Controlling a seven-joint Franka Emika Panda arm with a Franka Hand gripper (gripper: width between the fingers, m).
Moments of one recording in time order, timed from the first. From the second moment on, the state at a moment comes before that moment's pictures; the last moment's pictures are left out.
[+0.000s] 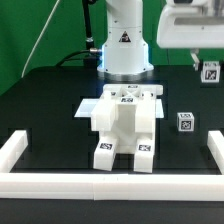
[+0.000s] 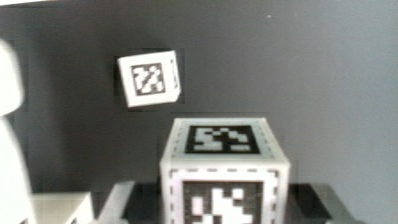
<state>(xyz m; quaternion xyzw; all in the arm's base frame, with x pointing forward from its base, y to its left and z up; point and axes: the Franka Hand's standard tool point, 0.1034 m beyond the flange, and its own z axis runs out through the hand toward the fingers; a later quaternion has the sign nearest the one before) 0.472 0.148 0.134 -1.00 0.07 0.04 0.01</state>
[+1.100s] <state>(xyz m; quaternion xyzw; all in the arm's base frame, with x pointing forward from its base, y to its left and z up) 0.515 0.079 0.179 -1.00 -0.03 0.00 0.02</state>
